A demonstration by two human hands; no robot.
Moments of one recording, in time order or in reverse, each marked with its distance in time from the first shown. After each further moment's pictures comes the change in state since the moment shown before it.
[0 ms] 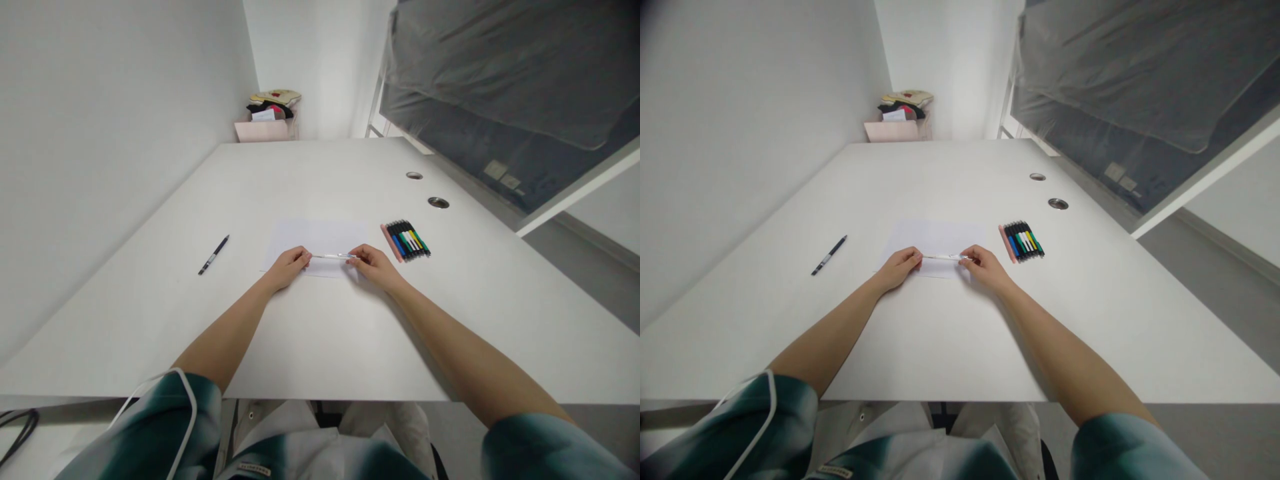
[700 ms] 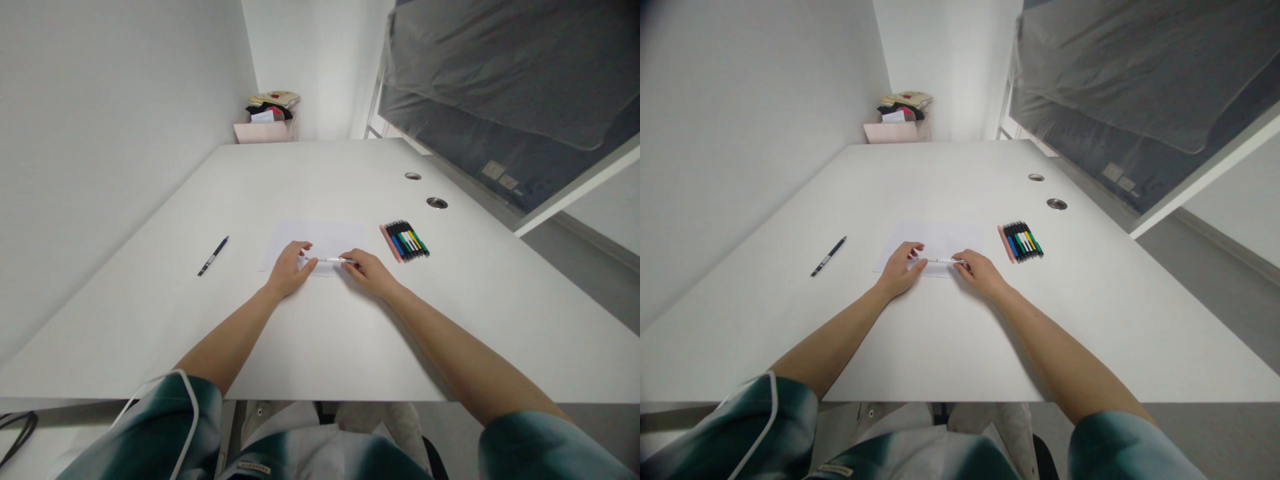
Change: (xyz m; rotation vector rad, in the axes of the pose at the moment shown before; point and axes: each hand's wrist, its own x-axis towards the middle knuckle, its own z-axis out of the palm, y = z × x) left_hand -0.006 0.000 0.013 0.254 0.247 0.253; right_hand -0.003 -0.009 0.008 -0.451 -0.057 -0.271
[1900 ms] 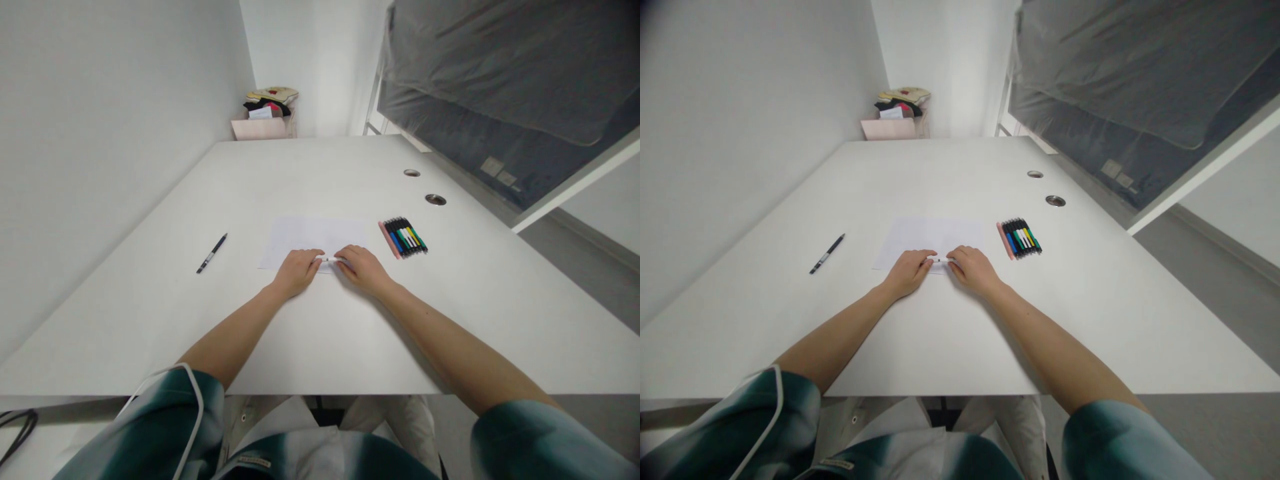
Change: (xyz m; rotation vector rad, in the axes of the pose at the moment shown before) left_hand 0.001 0.011 0.011 0.216 -0.221 0.061; right_hand 0.002 -0.005 0.007 -0.231 0.003 -0.120
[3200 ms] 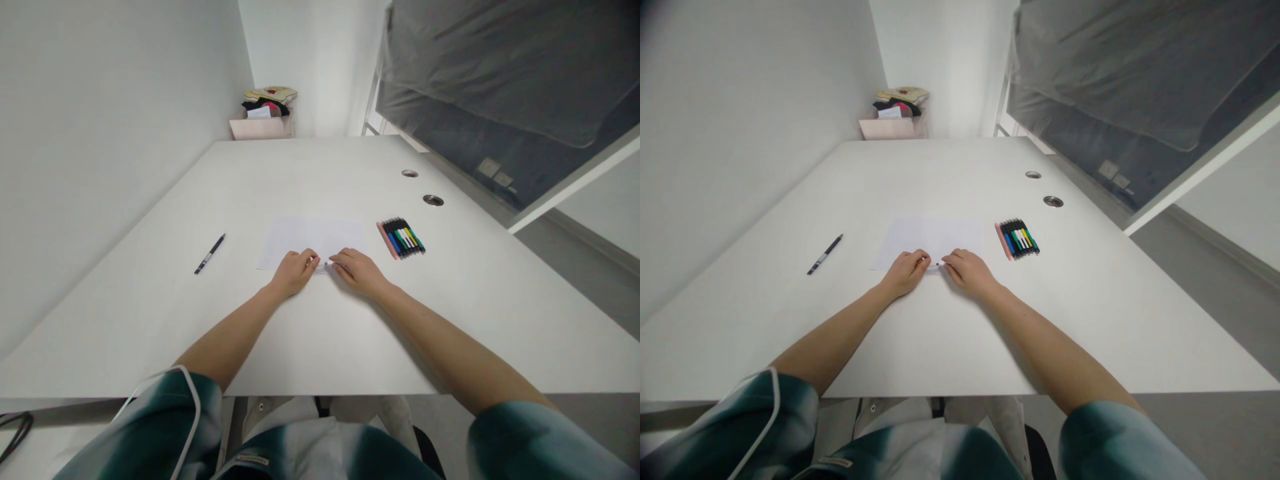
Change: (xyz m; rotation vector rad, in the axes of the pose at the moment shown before) left_hand 0.001 -0.004 0.001 0.019 0.012 -0.047; right_hand -0.002 -0.006 0.000 -0.013 -0.010 -0.032
